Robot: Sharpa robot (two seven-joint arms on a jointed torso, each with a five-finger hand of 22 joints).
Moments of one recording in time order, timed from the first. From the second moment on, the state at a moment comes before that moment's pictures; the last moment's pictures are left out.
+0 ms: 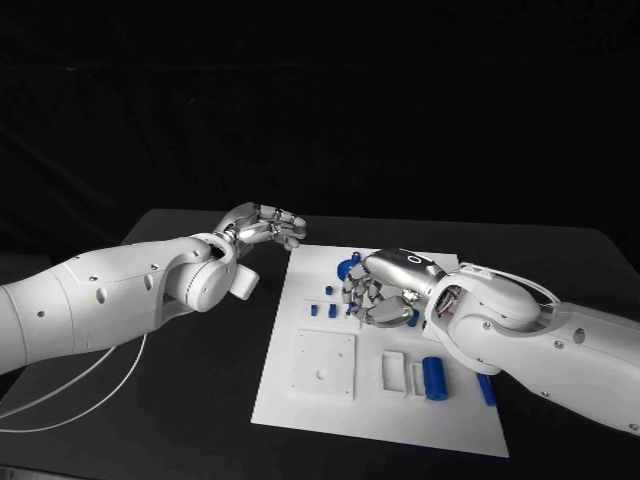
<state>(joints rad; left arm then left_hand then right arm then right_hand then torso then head) 1.31 -0.81 -0.13 1.31 -0.23 -0.26 0.30 1.11 -0.12 0.58 -0.28 0.14 0.91 0.16 0.22 0.56 1.21 0.11 0.14 0.14 1.01 0.07 0.62 0.36 0.04 0.65 -0.03 0.87 0.97 1.19 -0.65 0.00 1.55 -1.58 -0.26 -0.01 1.10 -0.17 0.82 -0.27 0.29 1.06 0.10 0.39 0.48 1.37 0.04 0.15 0.26 1.32 -0.06 0.60 0.95 0.25 1.15 0.05 0.56 1.17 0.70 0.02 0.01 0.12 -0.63</state>
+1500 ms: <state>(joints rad) 1.31 -0.79 -0.13 1.29 -0.21 -0.26 0.30 1.11 -0.12 0.57 -0.28 0.14 0.90 0.16 0.22 0.56 1.21 0.11 0.14 0.14 1.01 0.07 0.61 0.37 0.04 0.65 -0.03 0.87 0.97 1.14 -0.61 -0.07 1.53 -1.68 -0.24 -0.01 1.10 -0.17 0.81 -0.28 0.29 1.05 0.10 0.38 0.49 1.37 0.04 0.15 0.26 1.32 -0.06 0.60 0.95 0.25 1.15 0.05 0.56 1.17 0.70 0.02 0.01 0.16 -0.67</state>
